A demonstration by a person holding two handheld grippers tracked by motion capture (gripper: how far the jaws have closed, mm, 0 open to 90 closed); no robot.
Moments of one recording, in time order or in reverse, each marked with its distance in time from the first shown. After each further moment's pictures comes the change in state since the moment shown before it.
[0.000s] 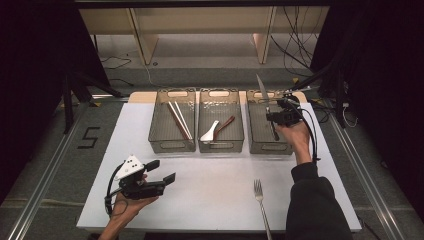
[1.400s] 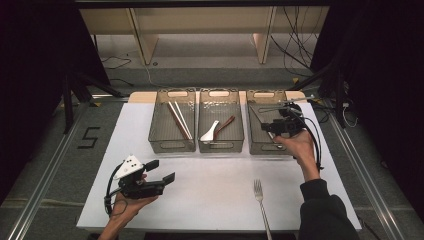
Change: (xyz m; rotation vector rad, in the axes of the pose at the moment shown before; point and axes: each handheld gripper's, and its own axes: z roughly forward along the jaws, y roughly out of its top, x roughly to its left) left arm 0.001 0.000 0.000 -0.002 0.003 -0.011; right arm 0.017 -0.024 -0.026 -0.014 0.085 -0.023
